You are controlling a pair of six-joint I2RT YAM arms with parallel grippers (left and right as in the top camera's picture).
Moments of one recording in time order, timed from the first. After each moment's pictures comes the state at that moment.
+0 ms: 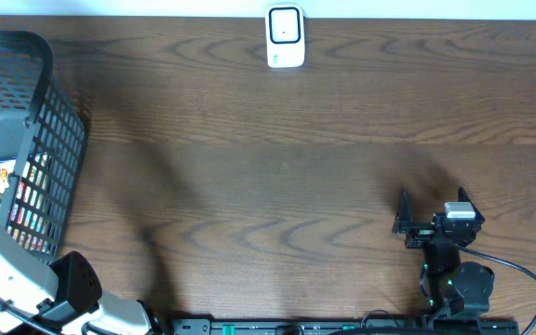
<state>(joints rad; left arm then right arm) 0.54 1.74 2.50 -1.52 -0.08 -0.12 -0.01 0.02 0.01 -0.07 -0.01 -0.04</state>
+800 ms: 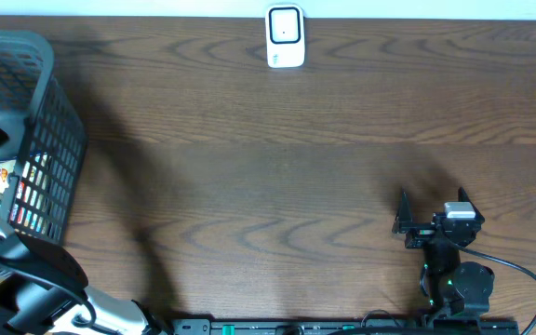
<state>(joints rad) 0.69 1.79 1.81 -1.26 -0.23 -0.19 -0.01 0.02 0.01 -0.07 -0.01 -0.04</state>
